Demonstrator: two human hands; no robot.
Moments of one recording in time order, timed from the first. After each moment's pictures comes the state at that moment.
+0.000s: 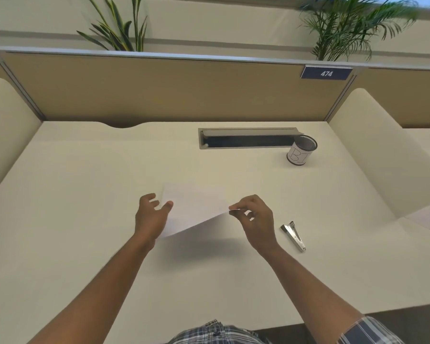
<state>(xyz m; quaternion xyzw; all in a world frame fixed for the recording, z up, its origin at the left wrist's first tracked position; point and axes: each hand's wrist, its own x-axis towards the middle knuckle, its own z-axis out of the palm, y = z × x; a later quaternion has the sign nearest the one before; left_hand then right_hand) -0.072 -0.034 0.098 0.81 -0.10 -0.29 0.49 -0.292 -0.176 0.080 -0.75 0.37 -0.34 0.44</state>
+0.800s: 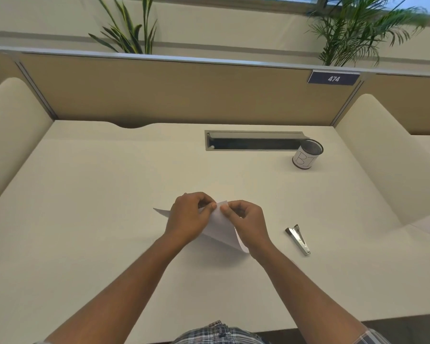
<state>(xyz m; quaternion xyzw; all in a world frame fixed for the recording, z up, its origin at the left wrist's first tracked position) -0.122 -0.057 0.135 0.80 -0.42 -0.20 0.39 -0.268 -0.146 0.114 -0.63 0.40 -0.26 0.62</state>
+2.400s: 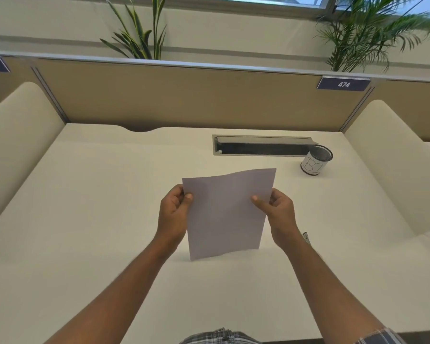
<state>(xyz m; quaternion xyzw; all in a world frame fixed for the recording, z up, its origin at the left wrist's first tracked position) -0.103 -0.031 0.151 0.64 -0.25 -0.27 0.67 -0.280 -0.202 0.121 -0.55 0.38 -0.33 0.67</state>
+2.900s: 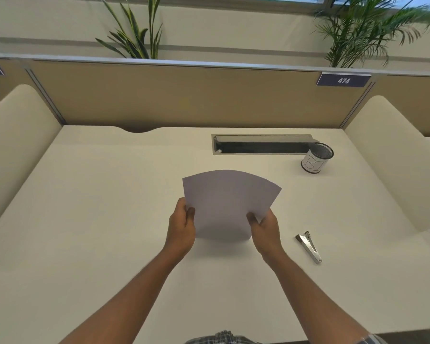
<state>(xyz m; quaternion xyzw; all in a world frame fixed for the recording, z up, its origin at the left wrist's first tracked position) -0.101 -0.039 0.093 0.75 -0.28 -0.24 0.55 -0.268 -0.171 0.075 -0.64 0.47 -0.30 0.53</state>
